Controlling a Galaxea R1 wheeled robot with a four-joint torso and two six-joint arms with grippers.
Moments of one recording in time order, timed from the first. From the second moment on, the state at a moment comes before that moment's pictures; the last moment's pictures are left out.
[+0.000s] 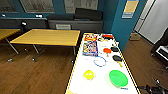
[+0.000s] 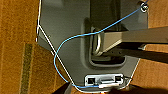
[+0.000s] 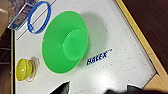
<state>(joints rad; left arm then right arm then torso) 1.54 2.91 -2.54 0.10 -0.20 -0.13 -0.57 1.85 -1.40 0.00 -0.21 0.71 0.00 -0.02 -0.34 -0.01</state>
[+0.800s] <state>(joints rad) 1.53 2.91 -2.54 0.10 -0.21 -0.13 -0.53 1.98 -1.53 0.06 -0.20 0.74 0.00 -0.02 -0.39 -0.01</state>
